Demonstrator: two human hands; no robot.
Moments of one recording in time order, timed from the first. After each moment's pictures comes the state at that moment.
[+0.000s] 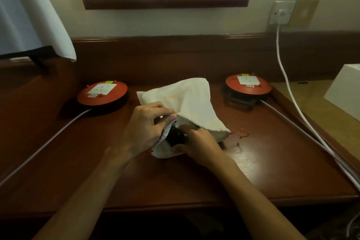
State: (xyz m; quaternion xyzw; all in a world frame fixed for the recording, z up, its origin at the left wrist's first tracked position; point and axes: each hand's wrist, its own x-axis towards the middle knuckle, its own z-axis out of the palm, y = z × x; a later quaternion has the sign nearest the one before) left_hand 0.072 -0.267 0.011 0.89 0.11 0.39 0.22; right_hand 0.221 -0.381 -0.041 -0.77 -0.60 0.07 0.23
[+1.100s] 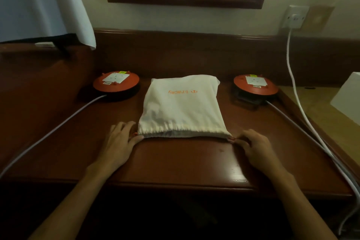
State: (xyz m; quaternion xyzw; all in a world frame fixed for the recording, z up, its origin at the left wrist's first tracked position) left_hand -0.019 -0.242 -0.084 0.86 0.45 0.20 0.13; right_hand 0.304 -0.481 -0.066 -0.83 -0.47 0.02 0.28
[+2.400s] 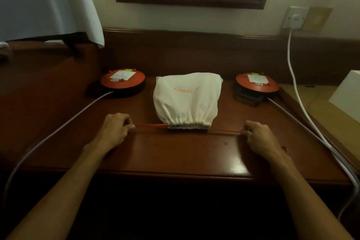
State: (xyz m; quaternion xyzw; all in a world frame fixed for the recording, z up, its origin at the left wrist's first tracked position) left_hand -0.043 -0.225 -0.039 0.85 0.46 0.17 0.17; right_hand 0.291 -0.474 -0.041 -0.90 -0.39 0.04 0.20
